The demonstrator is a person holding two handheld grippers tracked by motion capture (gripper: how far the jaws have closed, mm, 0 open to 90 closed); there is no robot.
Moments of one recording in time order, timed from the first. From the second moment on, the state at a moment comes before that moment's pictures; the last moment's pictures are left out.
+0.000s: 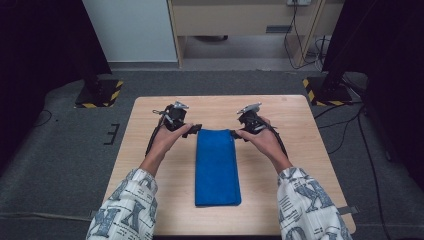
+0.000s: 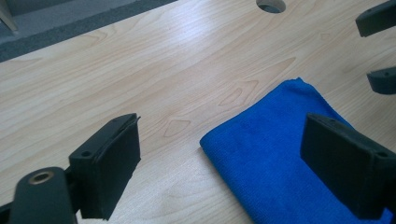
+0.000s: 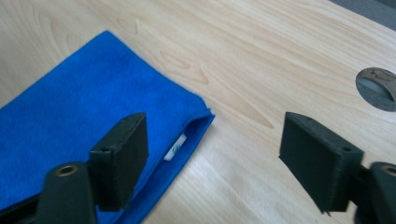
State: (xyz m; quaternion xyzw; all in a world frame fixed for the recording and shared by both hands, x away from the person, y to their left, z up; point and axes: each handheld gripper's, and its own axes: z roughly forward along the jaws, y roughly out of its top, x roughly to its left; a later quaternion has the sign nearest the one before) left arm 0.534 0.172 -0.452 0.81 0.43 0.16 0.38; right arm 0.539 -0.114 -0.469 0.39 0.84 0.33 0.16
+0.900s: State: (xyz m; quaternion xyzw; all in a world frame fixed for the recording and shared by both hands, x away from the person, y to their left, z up) left arm 0.545 0.162 -0.477 0.82 0.43 0.13 0.35; right arm 0.567 -0.101 -0.494 0.43 0.83 0.33 0.11
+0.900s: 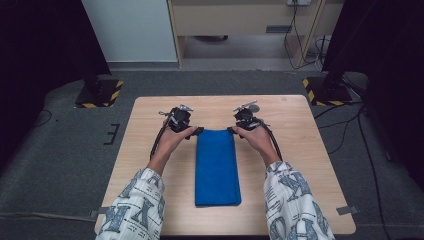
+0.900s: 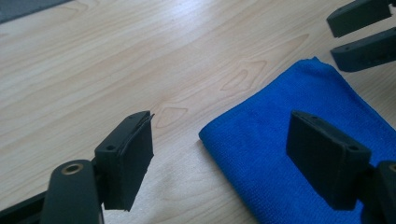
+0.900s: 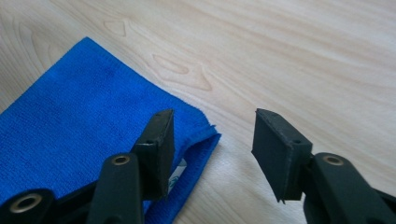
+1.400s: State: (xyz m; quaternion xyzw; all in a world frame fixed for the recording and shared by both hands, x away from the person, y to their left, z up) left arm 0.542 0.163 -0.496 0.82 0.44 0.13 0.34; right arm 0.573 -0.090 -0.518 0.44 0.84 0.31 0.09
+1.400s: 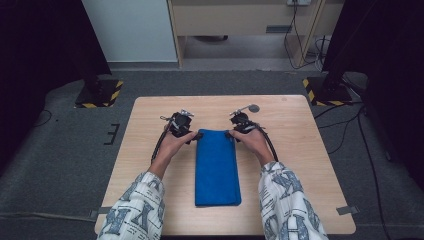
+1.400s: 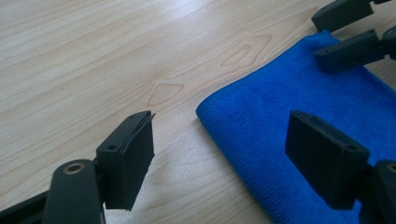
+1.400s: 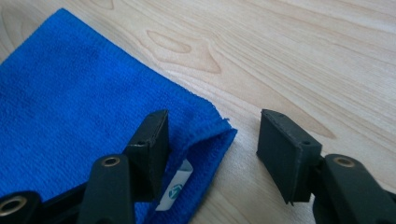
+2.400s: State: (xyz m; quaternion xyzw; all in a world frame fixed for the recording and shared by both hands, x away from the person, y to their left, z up) left arm 0.552 0.154 -0.523 0.82 0.44 0.14 0.33; right arm 0.563 -0.084 -0.522 0.43 0.83 0.34 0.11
